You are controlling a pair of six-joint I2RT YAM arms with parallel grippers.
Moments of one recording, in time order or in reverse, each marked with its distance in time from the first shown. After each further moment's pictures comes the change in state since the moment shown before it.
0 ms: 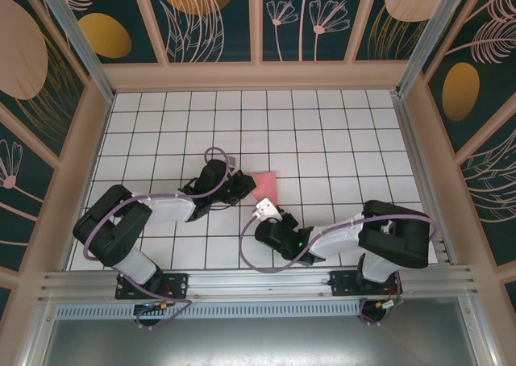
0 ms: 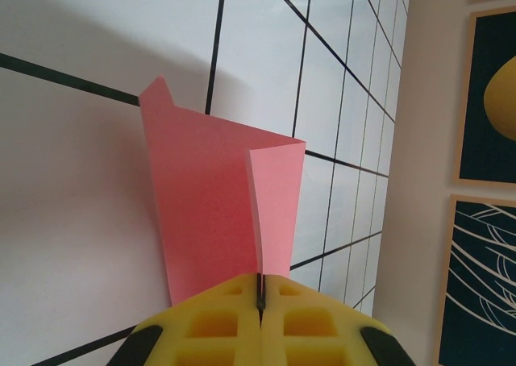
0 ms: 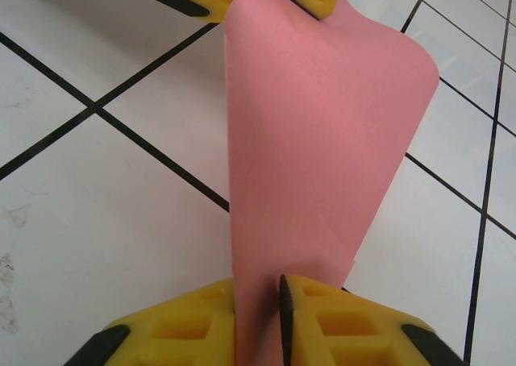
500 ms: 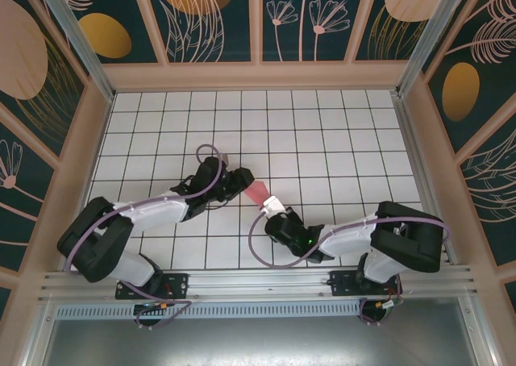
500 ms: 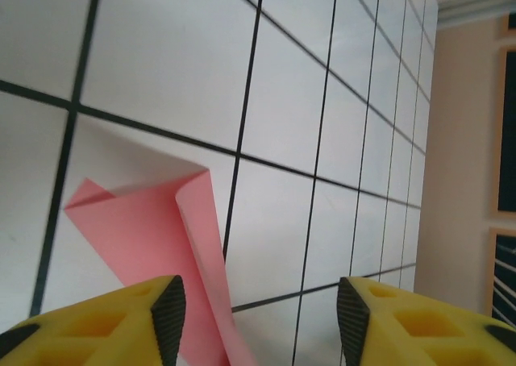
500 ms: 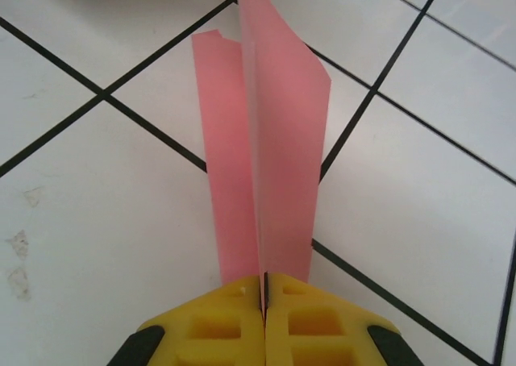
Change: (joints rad) left arm 0.000 -0.149 0.030 -0.241 -0.156 0.061; right arm -0.079 -0.095 -0.083 0.045 -0.187 0.026
